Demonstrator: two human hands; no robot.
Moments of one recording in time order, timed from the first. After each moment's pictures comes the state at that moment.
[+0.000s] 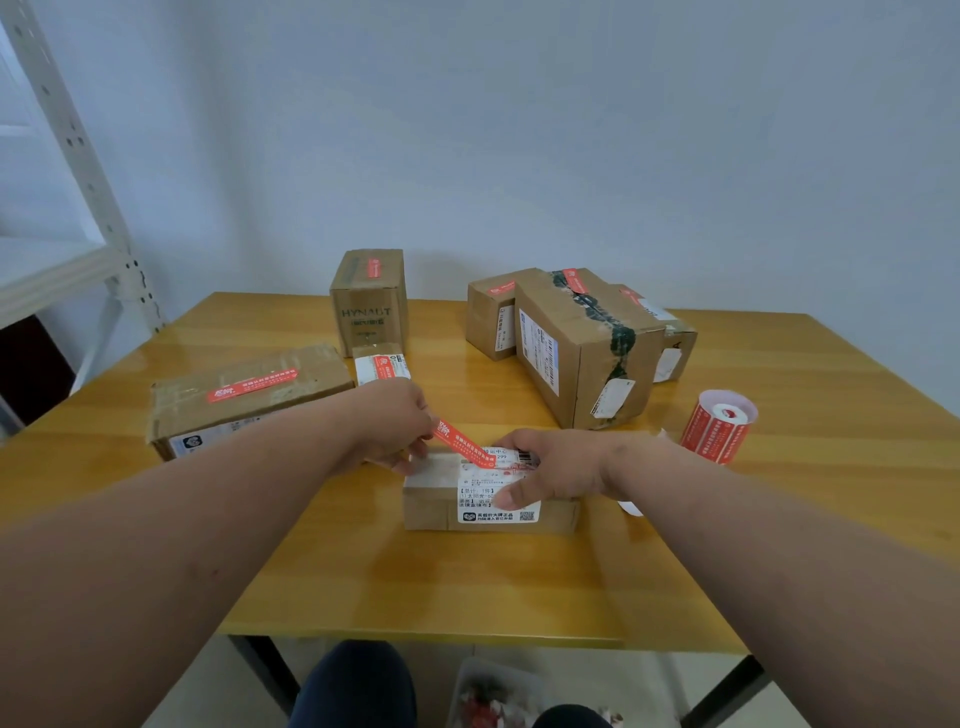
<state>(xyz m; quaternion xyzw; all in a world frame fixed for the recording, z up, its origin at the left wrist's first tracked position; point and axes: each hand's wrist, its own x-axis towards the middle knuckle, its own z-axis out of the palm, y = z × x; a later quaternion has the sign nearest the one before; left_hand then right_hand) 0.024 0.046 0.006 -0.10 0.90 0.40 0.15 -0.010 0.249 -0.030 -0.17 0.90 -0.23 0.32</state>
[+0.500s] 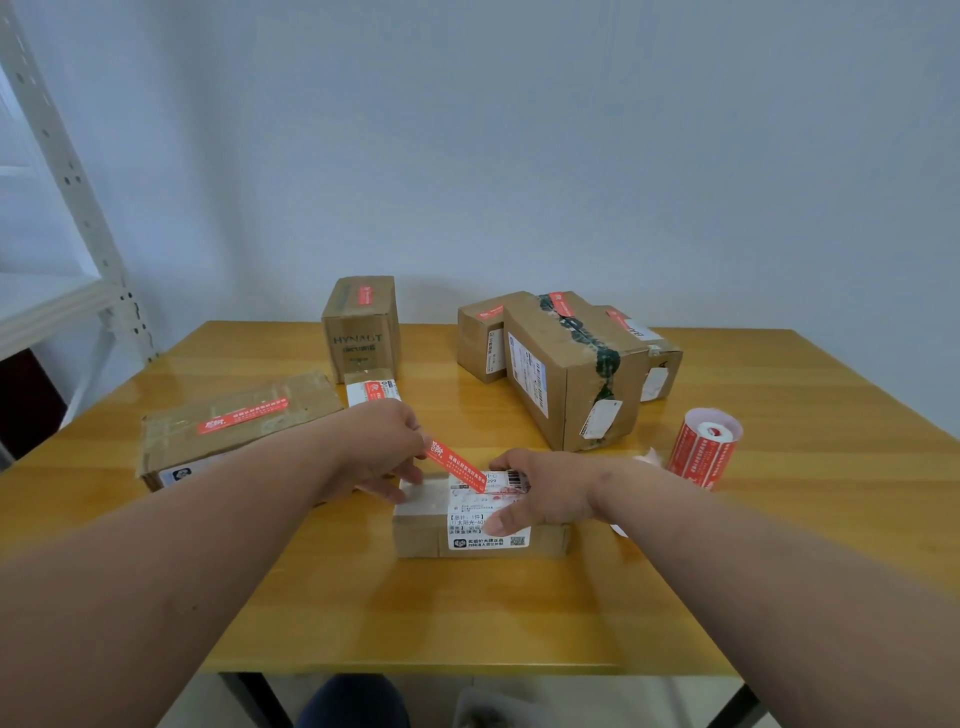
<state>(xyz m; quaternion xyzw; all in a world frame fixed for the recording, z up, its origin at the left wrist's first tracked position) 0.034 0.051 0.018 -0.11 0.88 0.45 0.14 -0.003 0.249 -0.023 -0.18 0.92 -0.20 0.29</state>
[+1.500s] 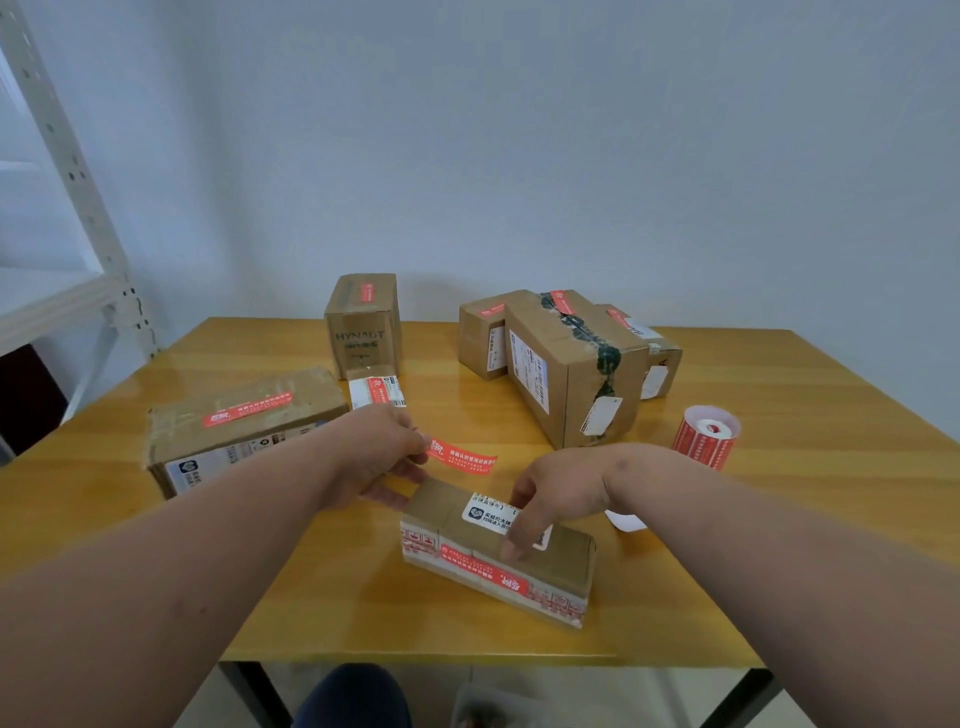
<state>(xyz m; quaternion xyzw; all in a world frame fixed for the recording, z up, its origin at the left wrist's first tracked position) 0.040 0.046 0.006 -0.13 0.82 0.54 0.14 0.011 0.251 0.001 -0.18 0.91 -0.11 0.37</state>
